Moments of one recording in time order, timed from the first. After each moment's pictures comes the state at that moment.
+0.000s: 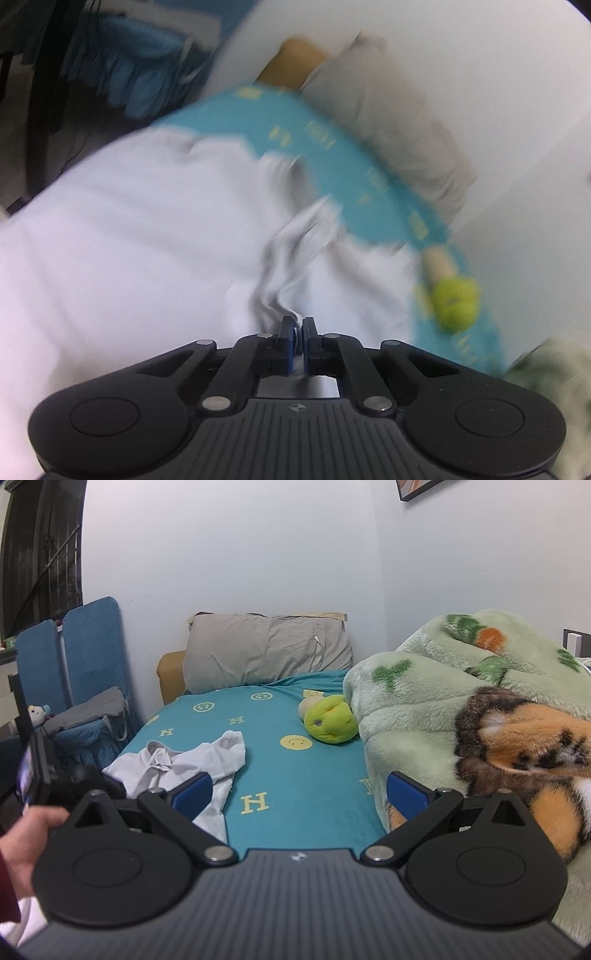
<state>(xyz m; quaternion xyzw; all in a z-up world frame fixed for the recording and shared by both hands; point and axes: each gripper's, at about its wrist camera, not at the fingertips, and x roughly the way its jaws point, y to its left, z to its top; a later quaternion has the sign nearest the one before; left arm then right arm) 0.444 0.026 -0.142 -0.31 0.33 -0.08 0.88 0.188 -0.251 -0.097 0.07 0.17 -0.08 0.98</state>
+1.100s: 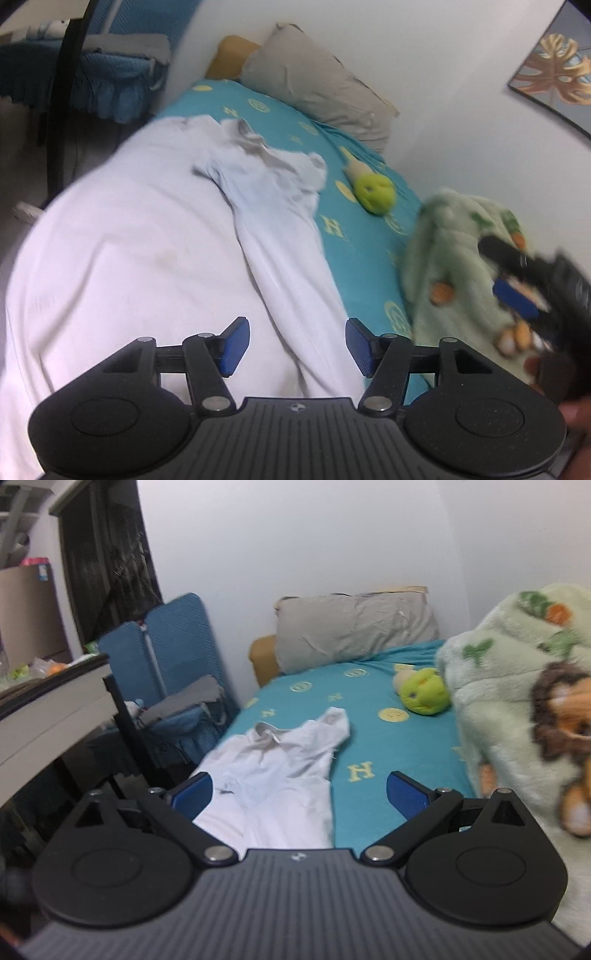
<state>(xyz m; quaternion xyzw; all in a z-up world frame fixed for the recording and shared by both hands) 0.131 -0.007 -0.070 -0.20 0.39 -0.16 0.89 0.132 -0.228 -0.057 0.13 0.20 0.06 0.97</state>
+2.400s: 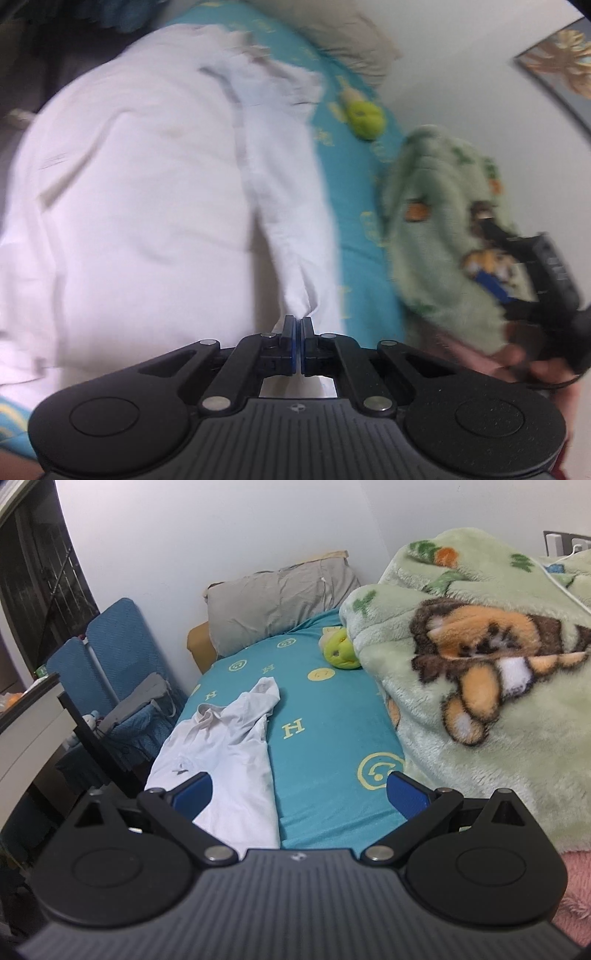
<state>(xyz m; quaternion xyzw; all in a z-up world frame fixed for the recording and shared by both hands) 0.091 0.016 -0.107 -0.23 0.50 -0.17 0.82 0.089 -0.276 -0.078 0.20 0.25 -0.01 0.95</state>
